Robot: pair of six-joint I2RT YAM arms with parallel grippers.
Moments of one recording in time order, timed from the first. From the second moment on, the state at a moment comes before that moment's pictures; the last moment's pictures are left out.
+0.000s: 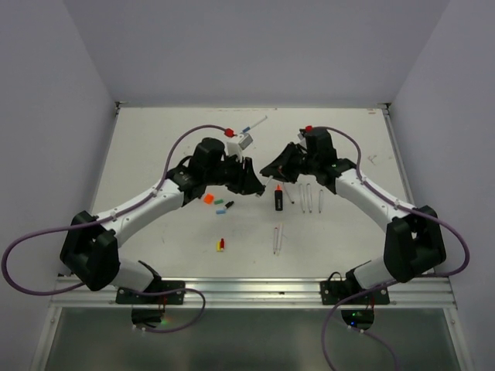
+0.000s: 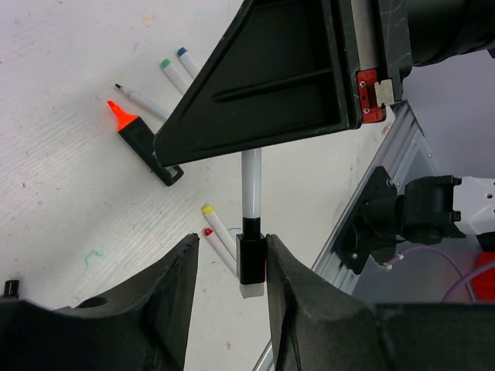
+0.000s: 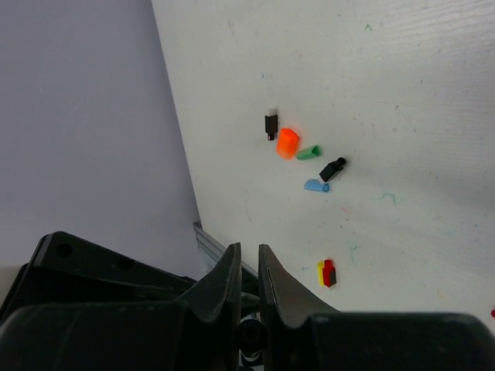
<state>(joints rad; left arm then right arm) -0.64 1.43 1.05 -0.15 0.47 -0.44 0.42 1.48 1.05 -0.20 -0.49 1.07</state>
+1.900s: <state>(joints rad) -0.73 1.41 1.01 -0.15 0.50 -0.43 0.46 1.43 1.01 -0.24 -0.49 1.06</state>
